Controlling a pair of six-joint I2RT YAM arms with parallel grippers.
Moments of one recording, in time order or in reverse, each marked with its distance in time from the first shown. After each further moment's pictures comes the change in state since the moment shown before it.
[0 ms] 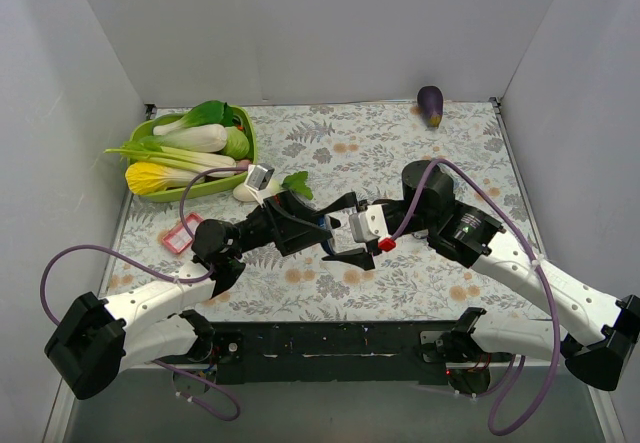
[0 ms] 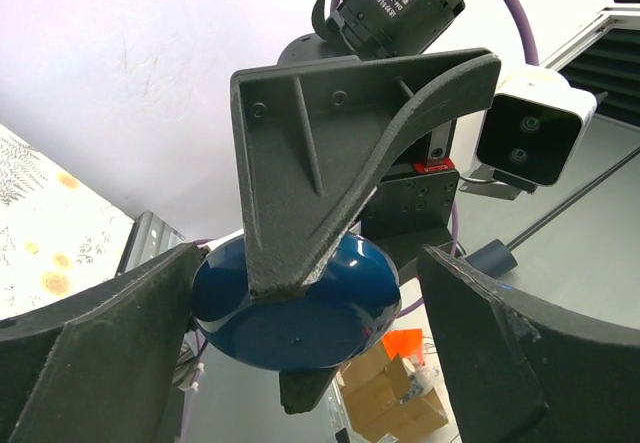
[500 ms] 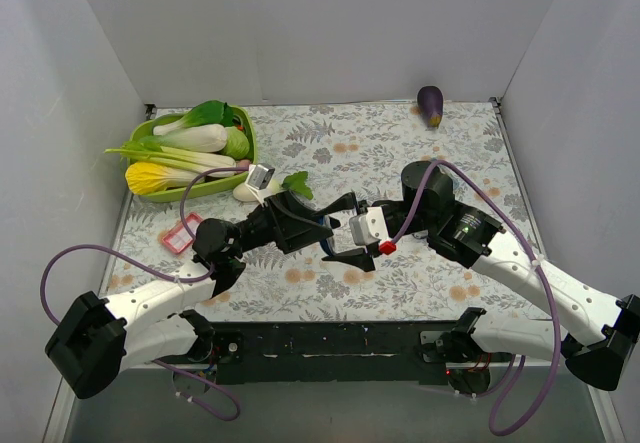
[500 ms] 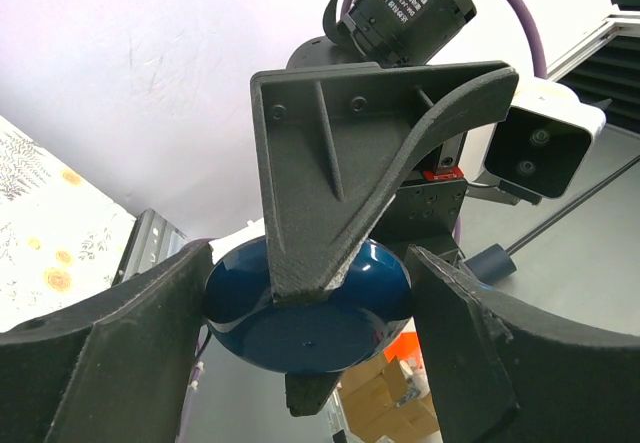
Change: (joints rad) left arm 0.002 0.005 0.000 -0.010 0.004 -0.009; right arm 0.005 0.000 0.000 -0.005 0.001 -0.033
